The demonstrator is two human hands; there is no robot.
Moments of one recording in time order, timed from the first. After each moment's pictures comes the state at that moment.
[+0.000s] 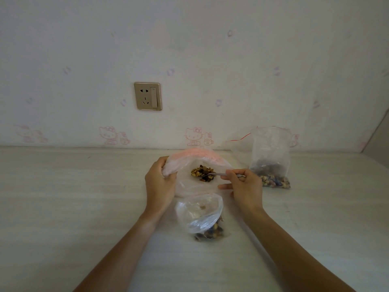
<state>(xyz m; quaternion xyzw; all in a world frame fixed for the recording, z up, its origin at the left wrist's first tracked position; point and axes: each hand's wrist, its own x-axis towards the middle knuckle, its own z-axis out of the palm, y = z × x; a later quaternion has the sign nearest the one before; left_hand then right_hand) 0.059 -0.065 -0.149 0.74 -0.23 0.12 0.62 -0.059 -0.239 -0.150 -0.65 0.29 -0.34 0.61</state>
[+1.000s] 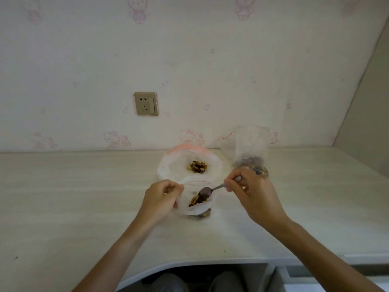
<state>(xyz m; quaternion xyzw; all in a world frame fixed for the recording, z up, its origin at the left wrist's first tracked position) -0.033 -0.011 -0.126 0.81 -0.22 -0.09 0.53 -0.189 -0.209 -0.098 -0.88 0.08 -0.36 0.29</state>
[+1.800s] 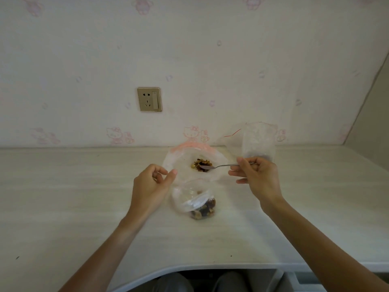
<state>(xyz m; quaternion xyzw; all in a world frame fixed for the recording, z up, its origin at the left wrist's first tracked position) 0.006 -0.003 -0.126 0.82 -0.20 0.08 0.54 -0.138 -0.235 -0.103 -0.66 0.23 -0.35 0.62</state>
